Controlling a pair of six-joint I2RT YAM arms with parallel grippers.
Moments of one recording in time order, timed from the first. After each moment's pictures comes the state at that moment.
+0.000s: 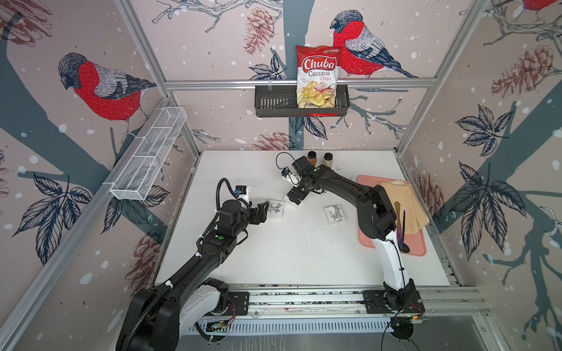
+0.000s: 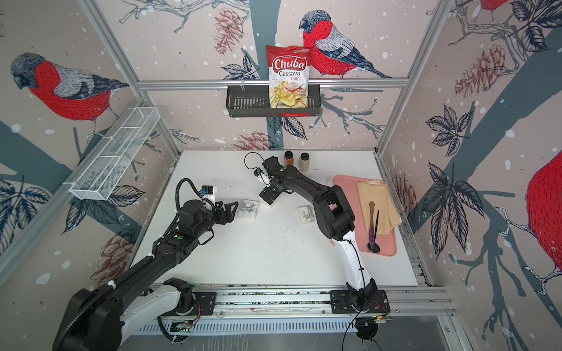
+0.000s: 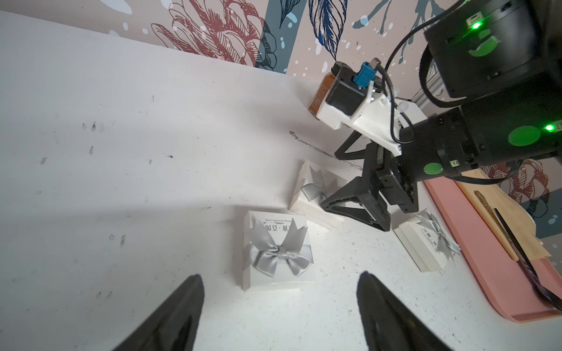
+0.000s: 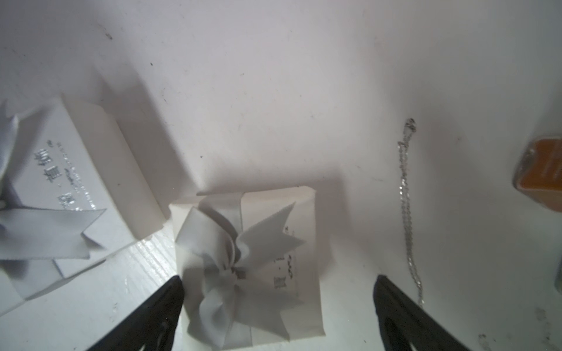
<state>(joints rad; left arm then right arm) -0.32 1.01 0.44 0.15 0.15 -0.33 0.70 2.27 1.89 -0.74 -0.06 -0.34</state>
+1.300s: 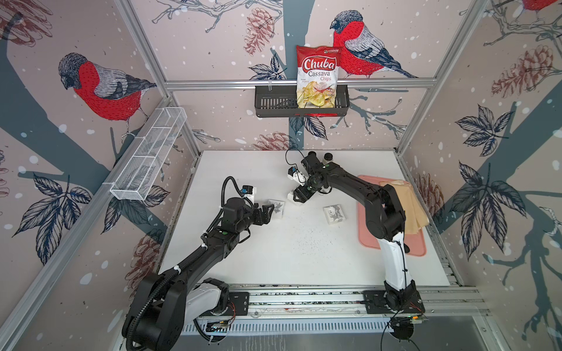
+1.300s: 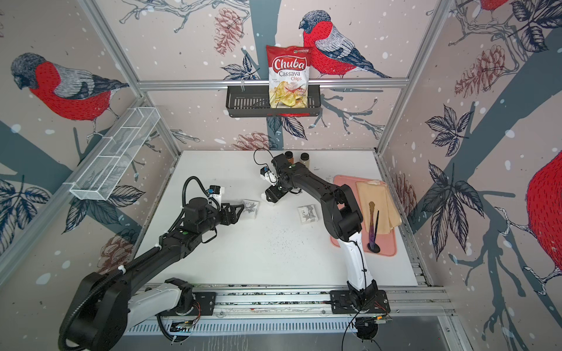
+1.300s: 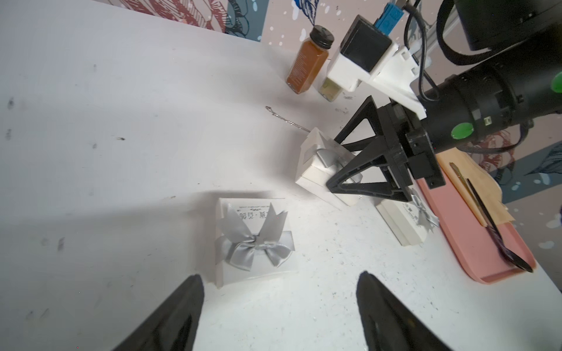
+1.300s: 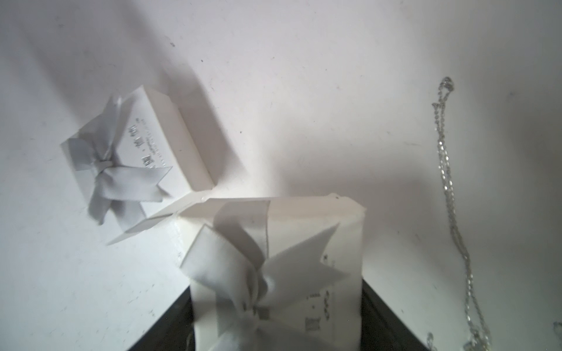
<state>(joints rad) -0.32 1.13 0.47 0.21 0.32 -0.32 0.62 2.14 1.76 -0.76 -0.32 -0.27</state>
